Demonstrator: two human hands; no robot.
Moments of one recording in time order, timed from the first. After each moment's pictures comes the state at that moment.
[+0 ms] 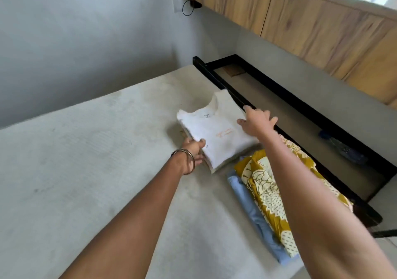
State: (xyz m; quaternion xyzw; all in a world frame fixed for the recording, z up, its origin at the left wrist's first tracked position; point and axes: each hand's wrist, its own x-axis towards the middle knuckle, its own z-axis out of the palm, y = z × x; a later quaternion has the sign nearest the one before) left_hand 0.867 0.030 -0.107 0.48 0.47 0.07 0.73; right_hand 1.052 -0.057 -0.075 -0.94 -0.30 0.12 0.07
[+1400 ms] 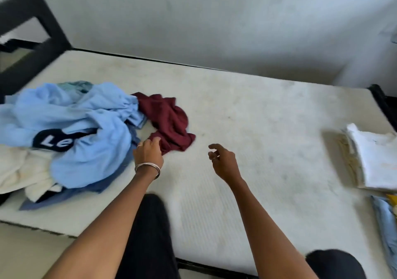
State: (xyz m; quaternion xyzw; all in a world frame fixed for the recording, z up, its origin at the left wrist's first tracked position) left_hand 0.216 0.029 -0.104 0.65 0.75 0.08 0.05; right_hand 0.453 -0.005 -0.100 -0.67 -0.59 0.35 0.27
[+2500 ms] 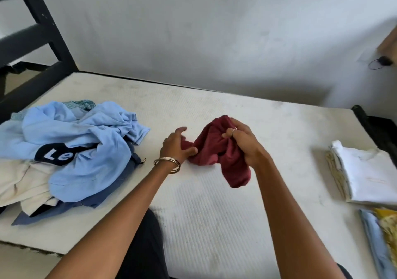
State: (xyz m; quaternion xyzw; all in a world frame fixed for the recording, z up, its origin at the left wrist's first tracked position) left_hand 0.279 0.040 -0.009 0.67 0.64 0.24 0.29; right_hand 0.489 0.020 0.053 -0.52 -0.45 0.56 0.45
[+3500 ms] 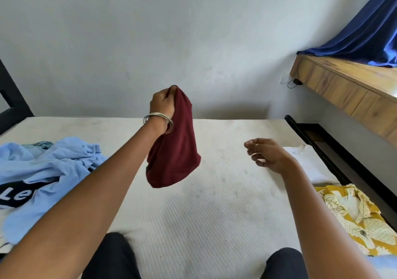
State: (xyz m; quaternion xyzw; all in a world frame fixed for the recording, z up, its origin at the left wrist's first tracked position) left_hand 0.387 0.038 0.172 0.58 0.51 0.54 0.35; right_hand 0.666 -0.094 0.100 -0.69 -0.37 0.46 0.42
